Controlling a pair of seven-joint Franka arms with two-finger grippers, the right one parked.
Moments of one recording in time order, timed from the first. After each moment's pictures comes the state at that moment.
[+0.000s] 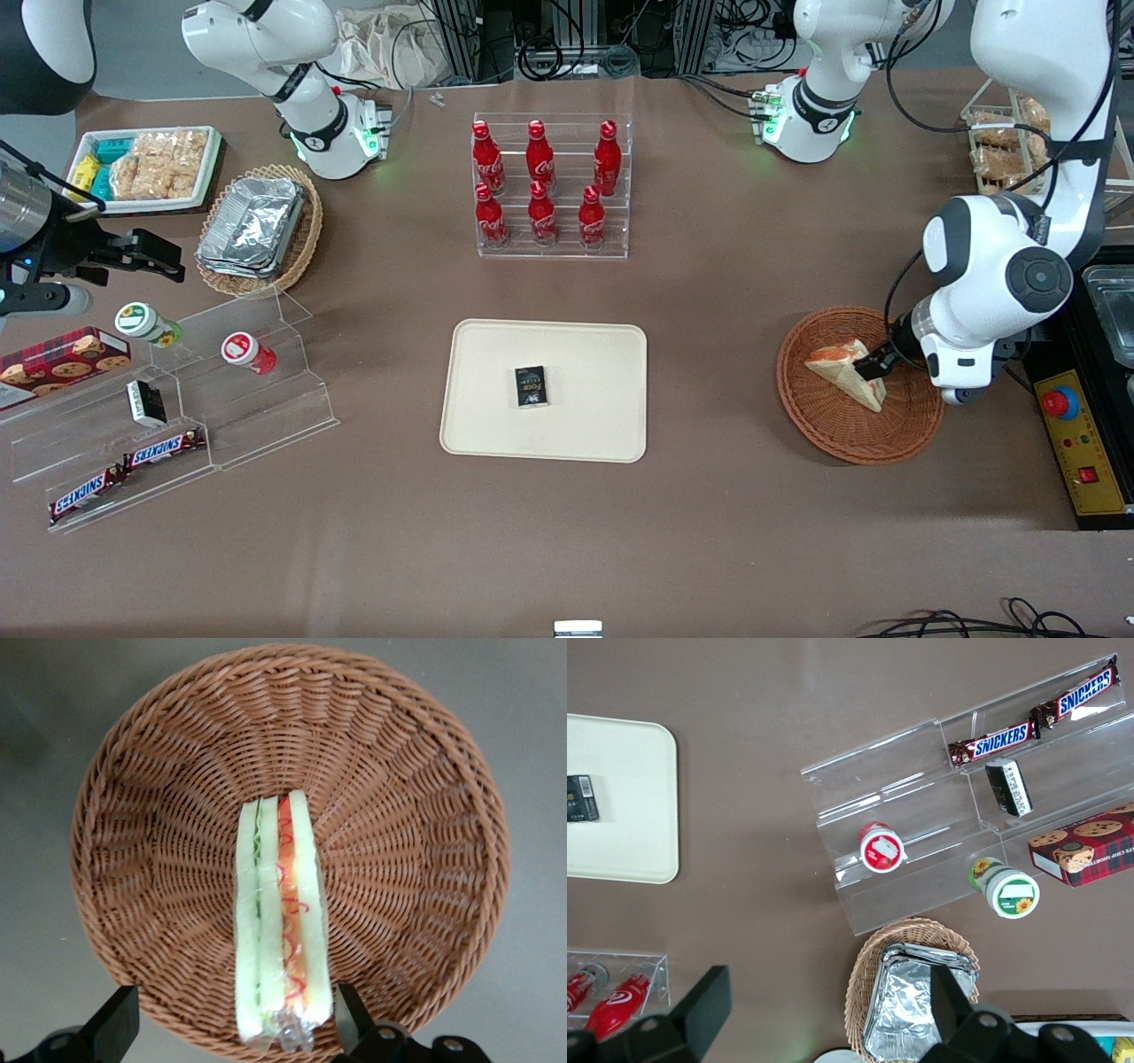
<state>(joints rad) 0.04 0.25 -0.06 -2.07 0.02 2.27 -0.82</state>
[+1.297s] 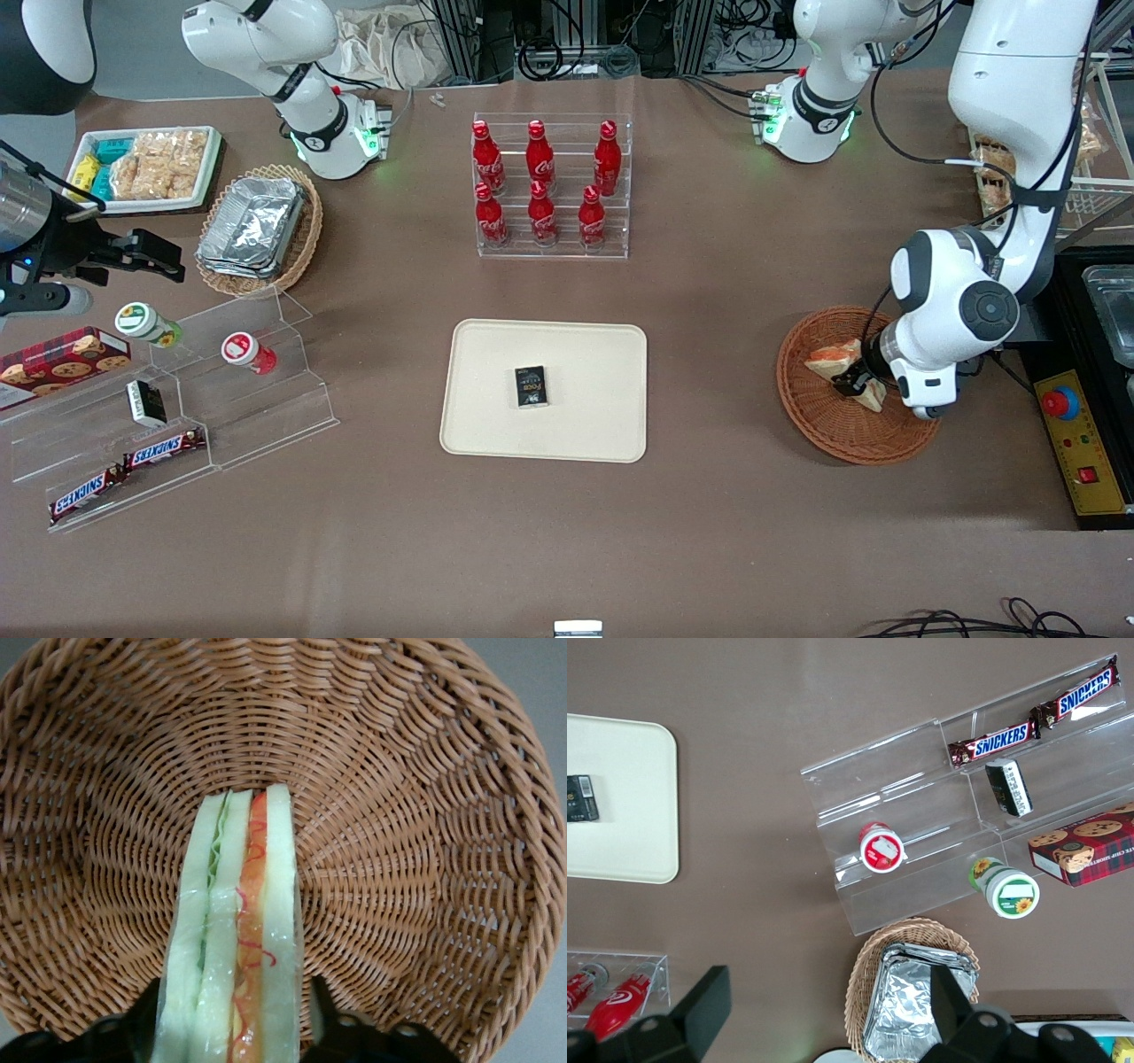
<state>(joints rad) 0.03 0.38 -0.07 -2.07 0.02 2.40 -0.92</state>
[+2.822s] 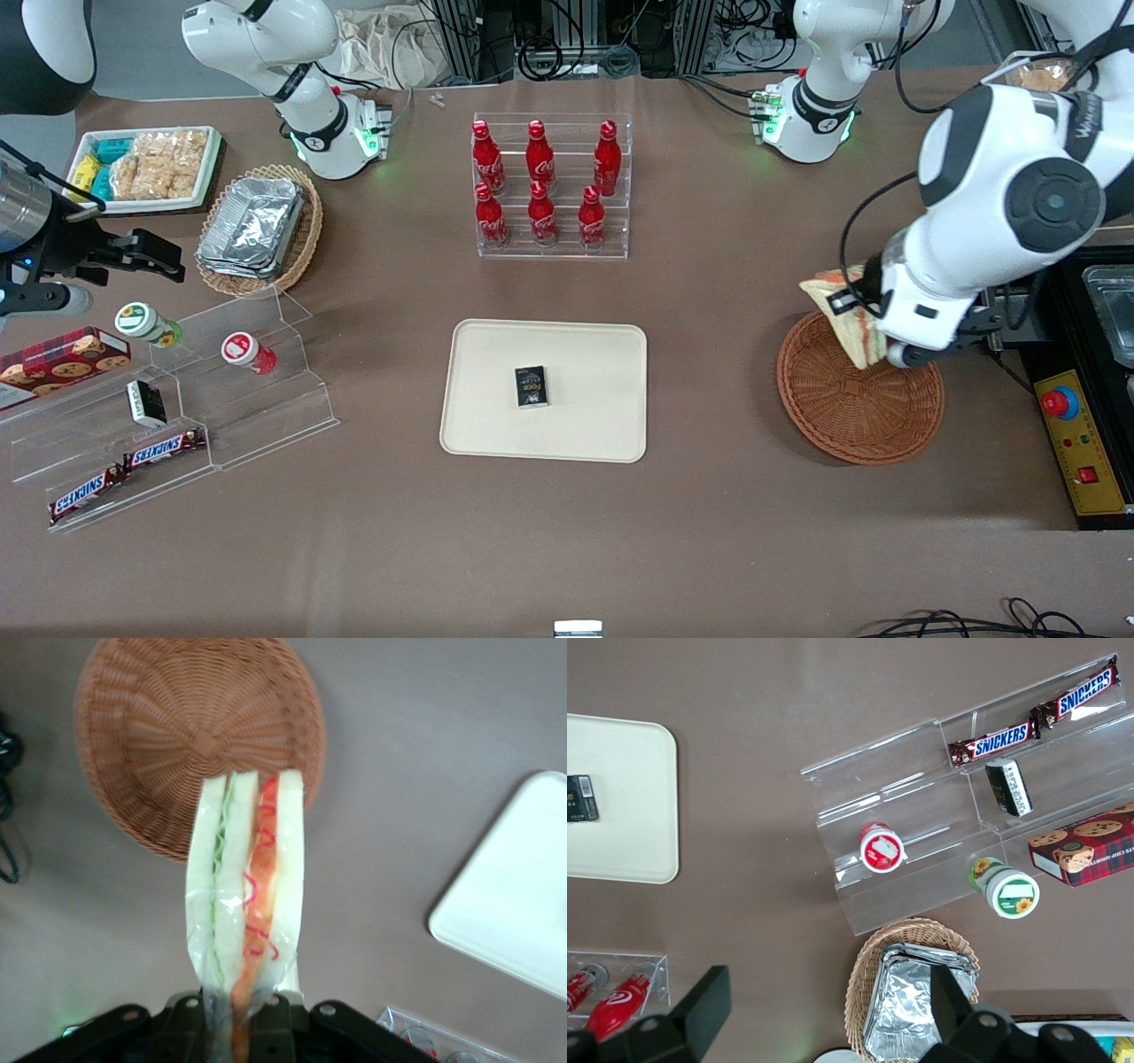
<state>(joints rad) 0.01 0.17 -0.33 -1.63 0.02 1.62 -0.66</state>
